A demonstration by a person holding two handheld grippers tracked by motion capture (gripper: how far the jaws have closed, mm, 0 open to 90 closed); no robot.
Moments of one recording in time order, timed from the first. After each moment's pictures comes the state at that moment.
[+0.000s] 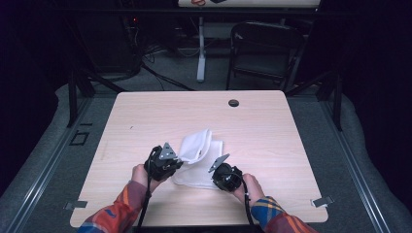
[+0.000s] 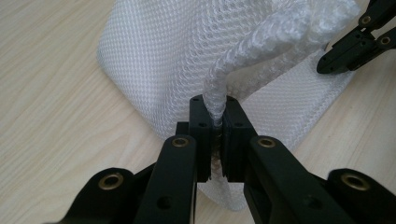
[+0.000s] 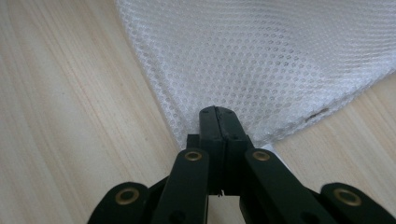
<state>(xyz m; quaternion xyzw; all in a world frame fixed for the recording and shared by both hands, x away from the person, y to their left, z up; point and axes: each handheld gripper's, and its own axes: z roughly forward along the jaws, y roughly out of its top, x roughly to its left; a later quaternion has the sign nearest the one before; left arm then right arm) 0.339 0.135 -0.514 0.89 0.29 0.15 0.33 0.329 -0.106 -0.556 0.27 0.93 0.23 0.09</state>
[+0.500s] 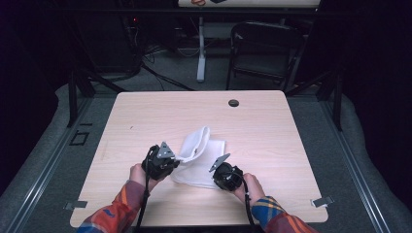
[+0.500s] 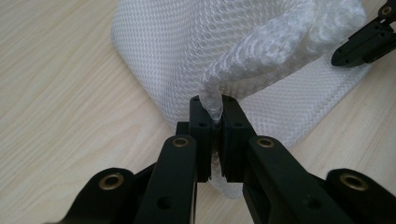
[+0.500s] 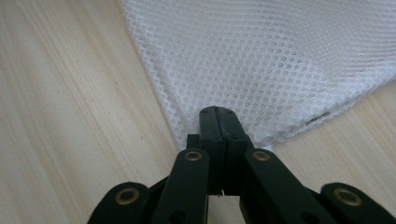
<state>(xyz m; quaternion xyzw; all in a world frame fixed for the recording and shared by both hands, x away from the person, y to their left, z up) 0.342 0.142 -0.515 0.88 0.31 0.15 0.32 0.330 -0.108 -0.555 0.27 0.93 0.22 0.09</state>
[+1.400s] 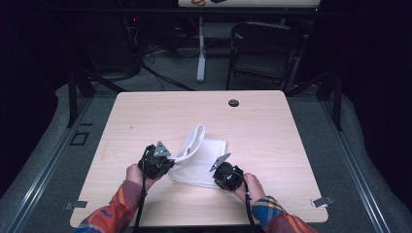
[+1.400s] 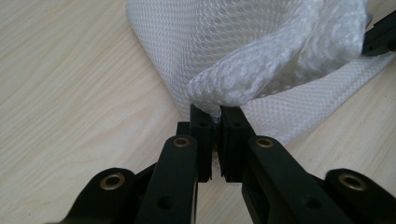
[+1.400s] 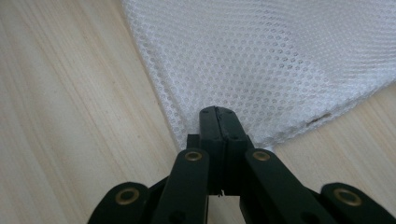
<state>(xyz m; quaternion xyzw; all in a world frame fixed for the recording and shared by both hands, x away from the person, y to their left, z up) 0.346 0.153 -0.519 0.88 0.33 0.15 0.30 0.331 -0.109 -0.556 0.28 0.93 0.23 0.09</state>
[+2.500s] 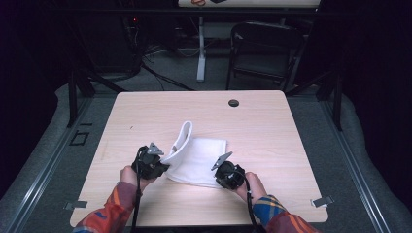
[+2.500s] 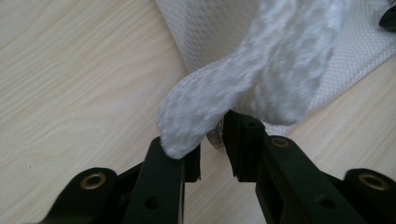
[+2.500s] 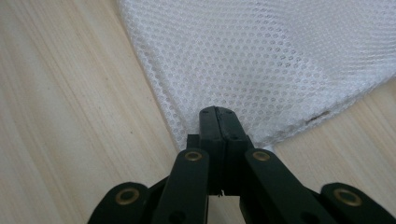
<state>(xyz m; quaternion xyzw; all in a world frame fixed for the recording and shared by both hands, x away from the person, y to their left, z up) 0.348 0.171 -0.524 0.88 0.37 0.12 0.28 0.335 -0.115 -0.555 0.28 0.93 0.22 0.09</state>
